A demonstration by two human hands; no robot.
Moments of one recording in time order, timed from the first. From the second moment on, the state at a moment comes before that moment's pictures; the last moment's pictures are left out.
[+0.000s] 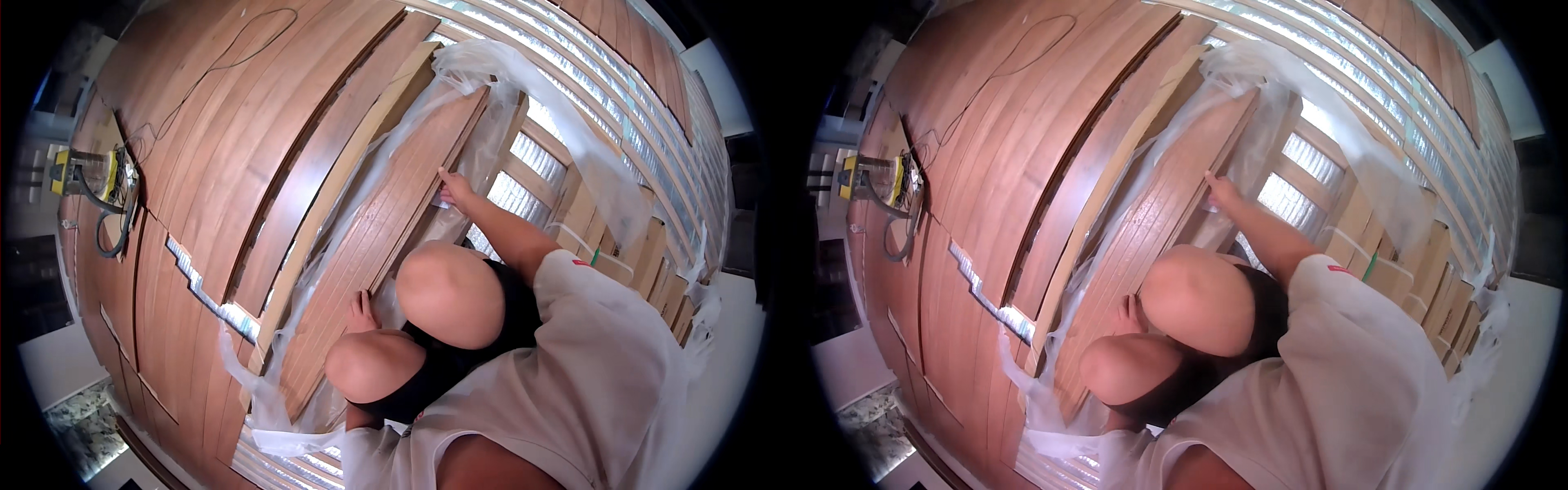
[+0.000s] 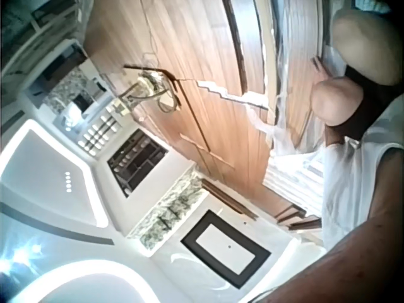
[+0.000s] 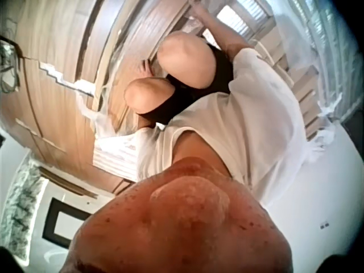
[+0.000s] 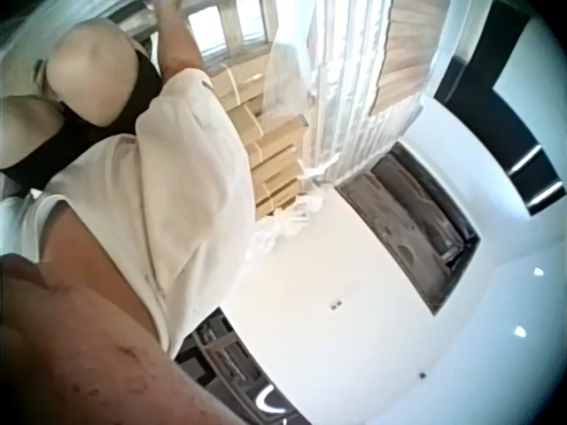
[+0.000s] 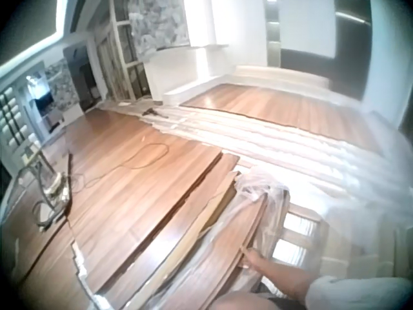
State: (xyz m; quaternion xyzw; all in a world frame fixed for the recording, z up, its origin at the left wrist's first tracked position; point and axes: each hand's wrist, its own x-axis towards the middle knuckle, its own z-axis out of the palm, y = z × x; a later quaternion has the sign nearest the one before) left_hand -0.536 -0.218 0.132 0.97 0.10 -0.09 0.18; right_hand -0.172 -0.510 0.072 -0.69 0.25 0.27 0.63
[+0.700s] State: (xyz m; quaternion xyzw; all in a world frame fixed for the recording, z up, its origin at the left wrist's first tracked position) left_hand -0.543 -0.264 0.207 0.97 0.17 0.00 0.19; right_hand -0.183 -0.508 0.114 -0.80 0.23 0.22 0.51
